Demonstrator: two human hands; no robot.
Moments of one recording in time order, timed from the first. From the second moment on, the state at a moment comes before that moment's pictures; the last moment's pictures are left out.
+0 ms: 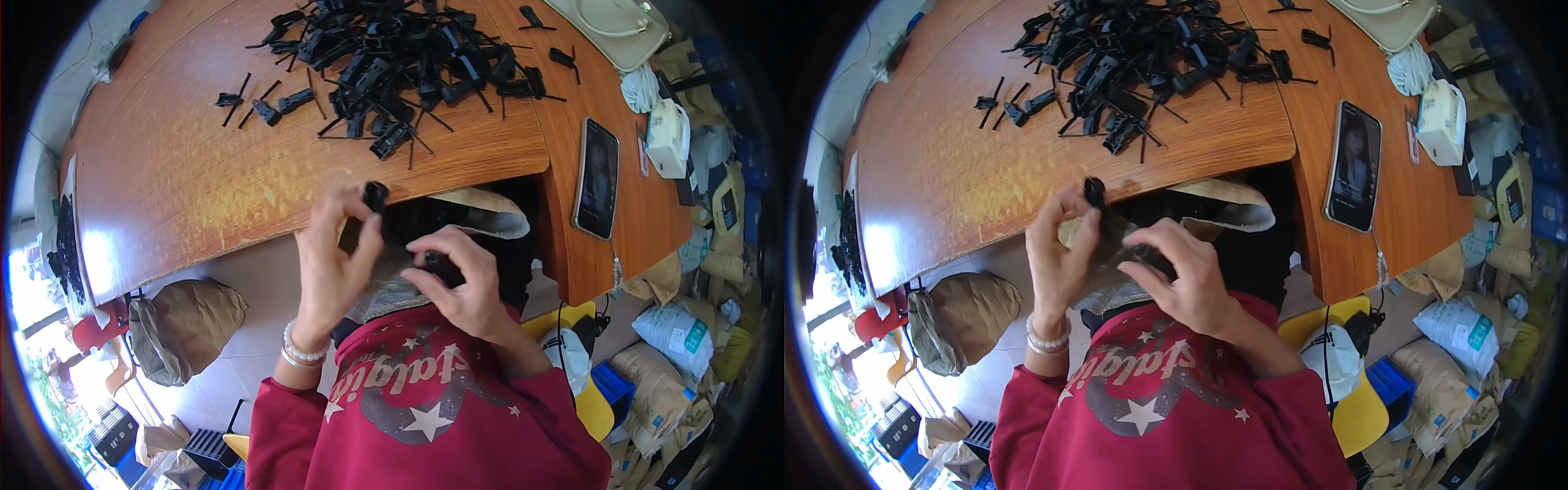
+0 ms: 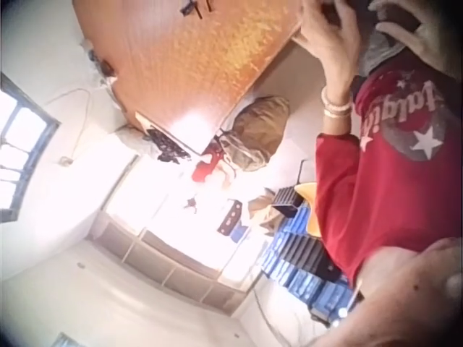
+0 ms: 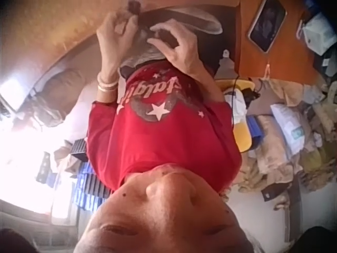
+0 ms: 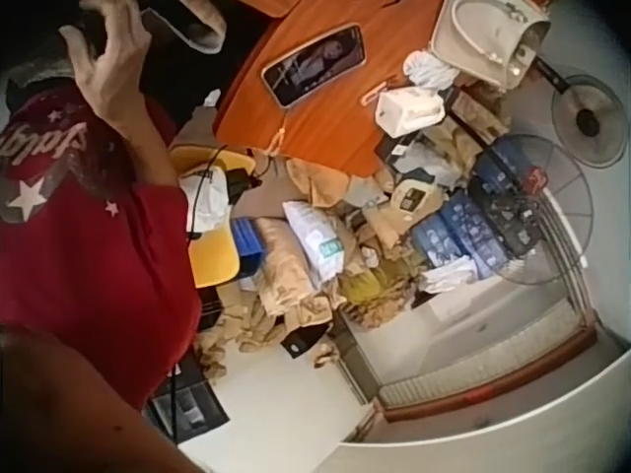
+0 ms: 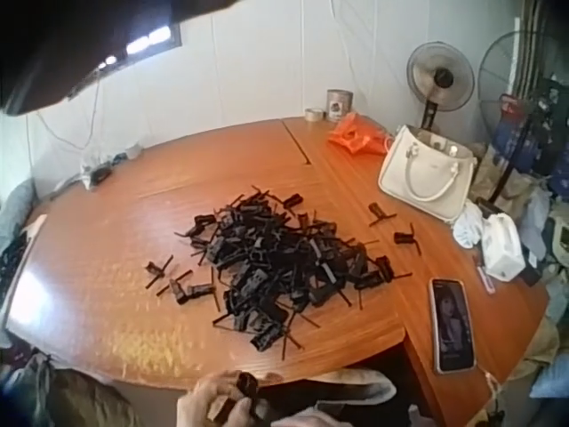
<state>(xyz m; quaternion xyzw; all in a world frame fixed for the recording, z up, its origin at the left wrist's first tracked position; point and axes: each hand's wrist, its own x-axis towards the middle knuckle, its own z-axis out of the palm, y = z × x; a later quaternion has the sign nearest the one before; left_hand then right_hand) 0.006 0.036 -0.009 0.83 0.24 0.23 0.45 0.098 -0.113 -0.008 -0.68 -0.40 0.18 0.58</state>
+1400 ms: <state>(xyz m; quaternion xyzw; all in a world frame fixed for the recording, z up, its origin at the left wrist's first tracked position) 0.012 0.001 0.012 0.65 0.18 -0.01 0.74 0.112 -0.141 -0.003 -0.69 -0.30 0.24 0.62</state>
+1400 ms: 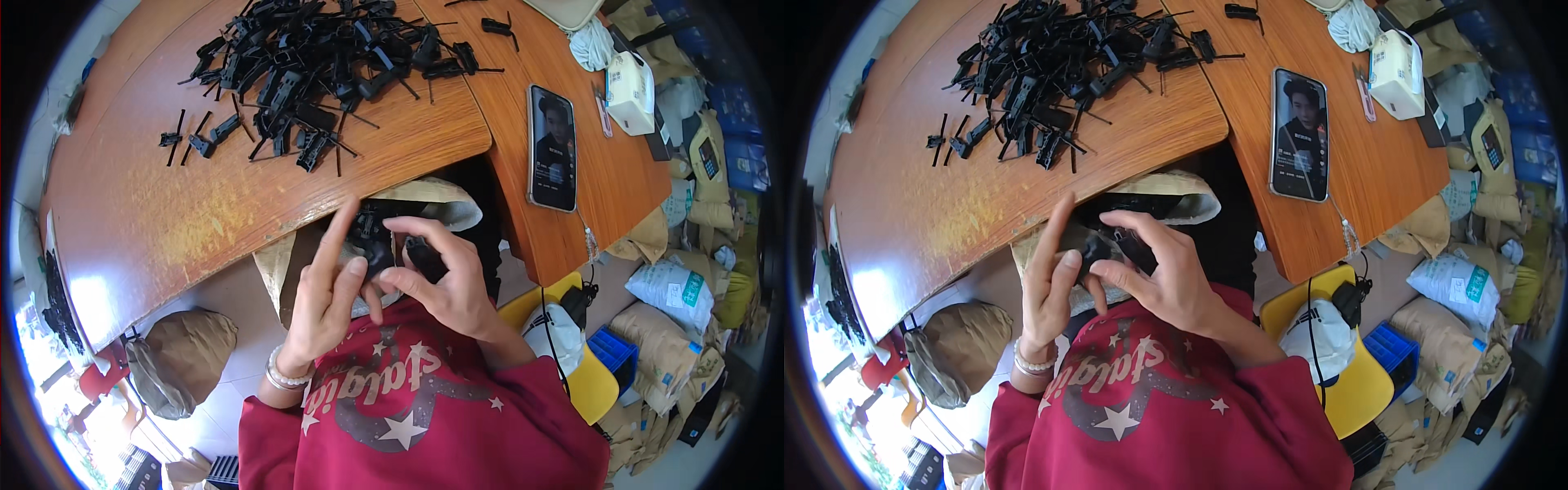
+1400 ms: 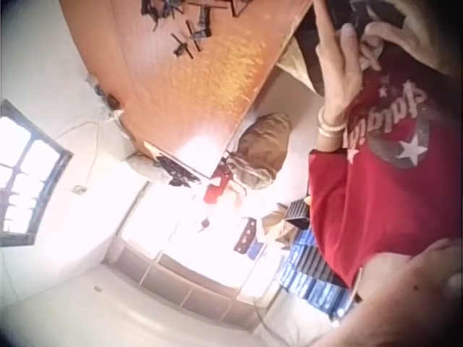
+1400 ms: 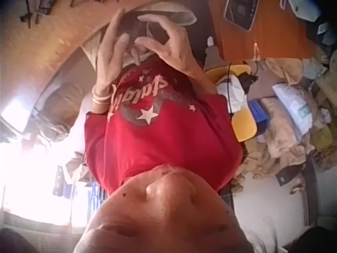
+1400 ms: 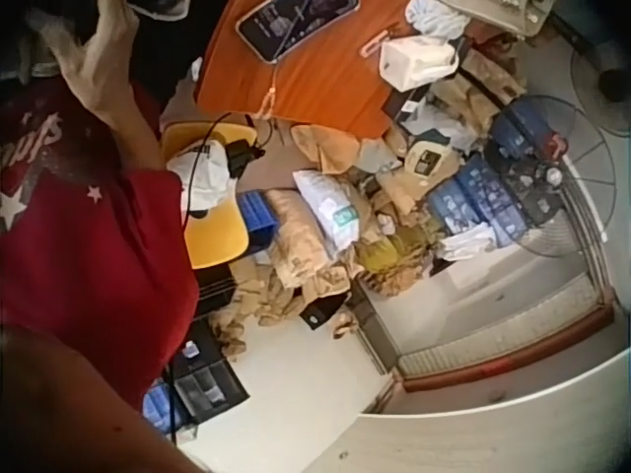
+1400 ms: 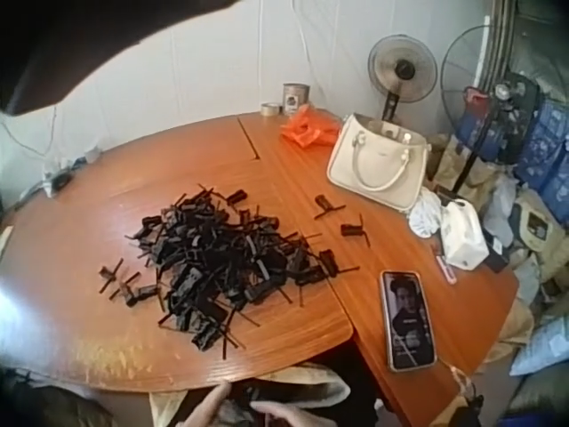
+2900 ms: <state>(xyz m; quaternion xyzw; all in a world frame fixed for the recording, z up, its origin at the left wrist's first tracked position) 0.023 0.039 -0.016 0.86 -0.05 0.15 0.49 0.113 -0.144 0.001 -0.63 -0.29 0.46 0.55</state>
